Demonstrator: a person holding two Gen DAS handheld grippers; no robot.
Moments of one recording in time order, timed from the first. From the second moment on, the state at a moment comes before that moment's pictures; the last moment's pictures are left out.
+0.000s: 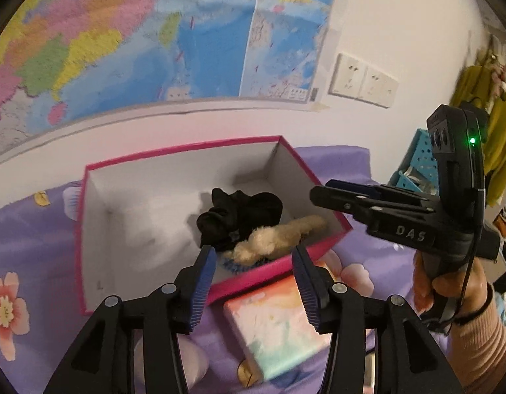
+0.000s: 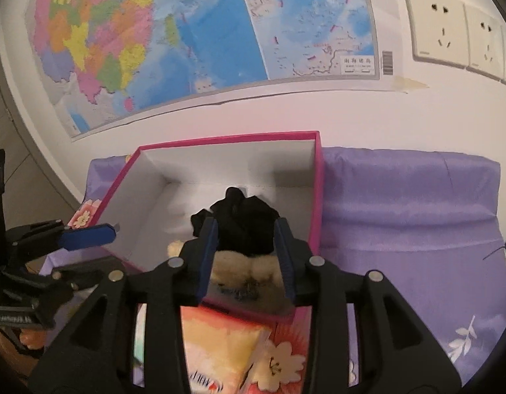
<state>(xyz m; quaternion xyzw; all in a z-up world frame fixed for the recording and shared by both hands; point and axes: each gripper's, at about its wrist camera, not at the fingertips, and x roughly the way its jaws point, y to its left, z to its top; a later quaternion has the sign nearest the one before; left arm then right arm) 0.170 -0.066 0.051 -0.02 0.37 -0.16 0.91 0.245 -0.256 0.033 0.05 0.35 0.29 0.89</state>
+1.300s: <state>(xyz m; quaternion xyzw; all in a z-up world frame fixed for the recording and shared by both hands) 0.057 0.043 -0.046 -0.11 0.44 -0.15 0.88 0.127 -0.138 -0.032 0.01 0.43 0.44 0.79</state>
